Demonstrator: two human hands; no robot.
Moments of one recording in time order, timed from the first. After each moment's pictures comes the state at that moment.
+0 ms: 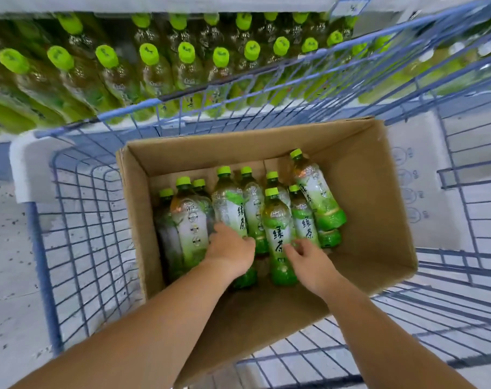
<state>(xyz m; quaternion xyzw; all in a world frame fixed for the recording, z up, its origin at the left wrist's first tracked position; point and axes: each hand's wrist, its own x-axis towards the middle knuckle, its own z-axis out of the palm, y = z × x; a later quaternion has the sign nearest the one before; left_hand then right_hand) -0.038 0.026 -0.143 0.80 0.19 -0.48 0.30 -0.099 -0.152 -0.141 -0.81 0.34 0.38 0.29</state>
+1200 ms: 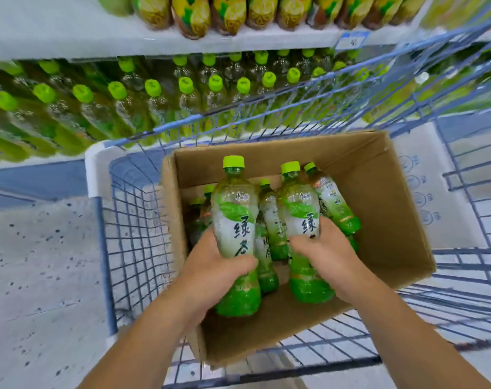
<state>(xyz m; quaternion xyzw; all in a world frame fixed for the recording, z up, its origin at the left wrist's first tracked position) -0.071 0.117 -0.058 0.64 0.20 -0.37 0.64 -0.076 -0.095 -0.051 -0.79 0.30 0.23 0.48</state>
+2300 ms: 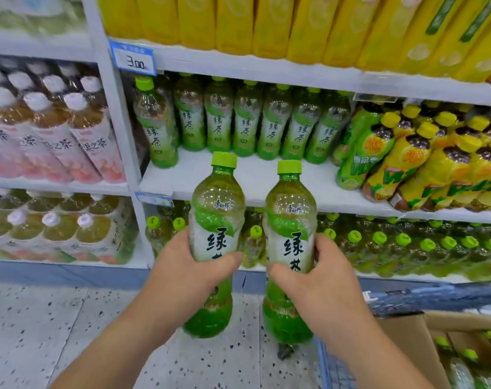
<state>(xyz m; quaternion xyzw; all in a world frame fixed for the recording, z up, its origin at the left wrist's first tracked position) 0.058 0.550 0.038 0.76 0.17 -0.06 0.63 0.069 0.351 0.048 -0.84 0.09 0.08 0.53</state>
